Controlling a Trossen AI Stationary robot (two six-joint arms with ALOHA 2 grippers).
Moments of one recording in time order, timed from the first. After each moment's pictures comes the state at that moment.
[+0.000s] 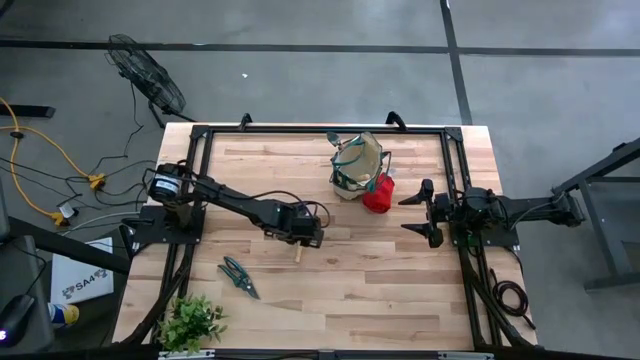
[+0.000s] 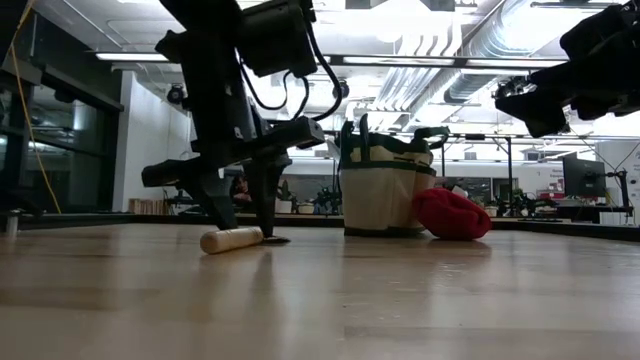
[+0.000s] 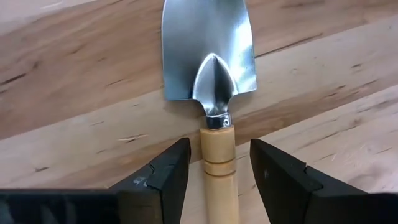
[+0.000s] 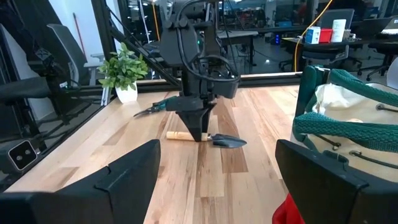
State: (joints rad) left arm -0.14 1.87 1.13 -0.52 -0.08 -1.43; right arm 0.05 0.08 0.01 0.03 0.00 0.08
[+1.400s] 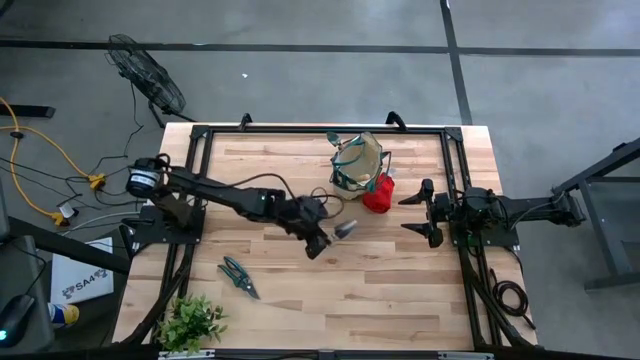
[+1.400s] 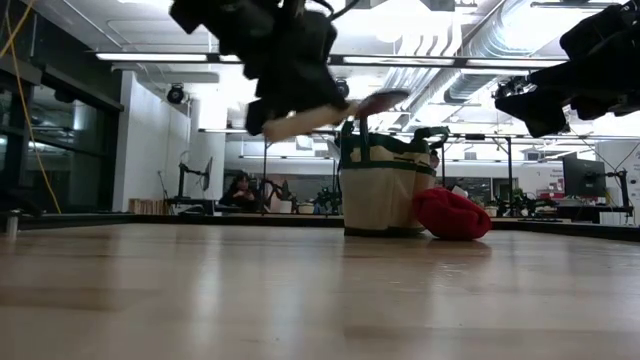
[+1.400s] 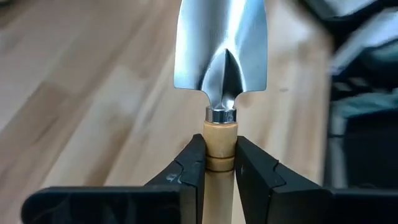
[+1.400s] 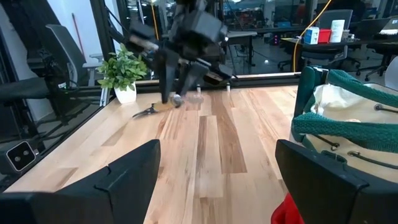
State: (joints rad) left arm -0.11 1.67 1.12 -0.15 0.10 -0.69; right arm 0.05 0.08 0.01 0.03 0.00 0.08
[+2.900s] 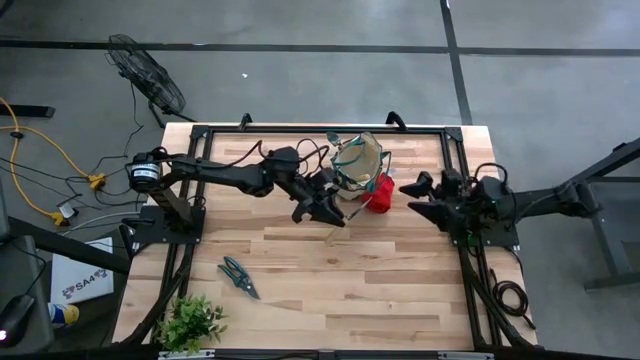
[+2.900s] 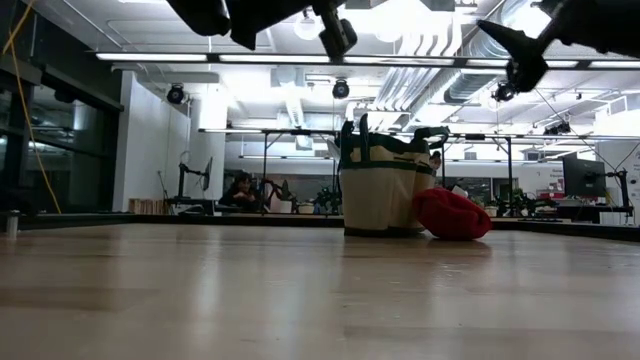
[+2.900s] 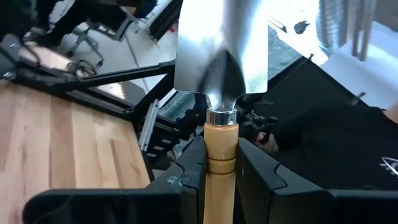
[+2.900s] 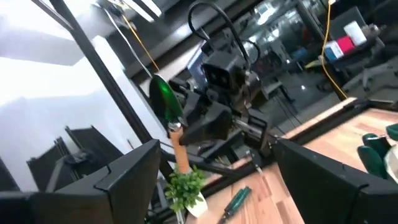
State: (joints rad) left arm 0.11 1.67 1.13 0.63 0.79 -0.82; right arm 0.05 0.40 0.16 0.53 0.03 0.59
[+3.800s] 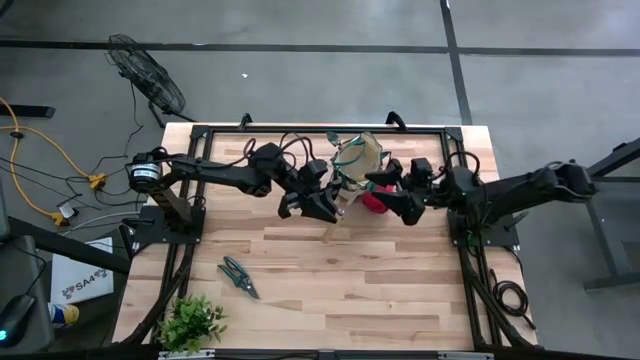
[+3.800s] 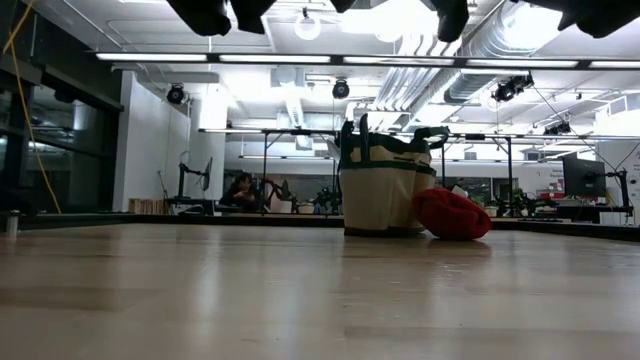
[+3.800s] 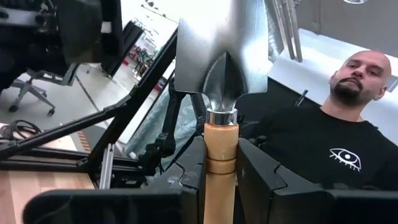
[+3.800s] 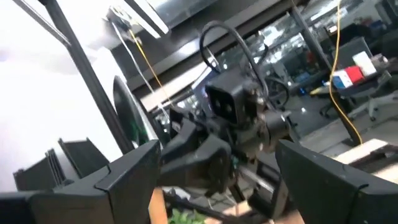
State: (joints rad) left arm 0.11 1.67 1.13 0.98 0.85 -0.92; right arm 0.05 1.04 0.52 0.90 0.05 0.53
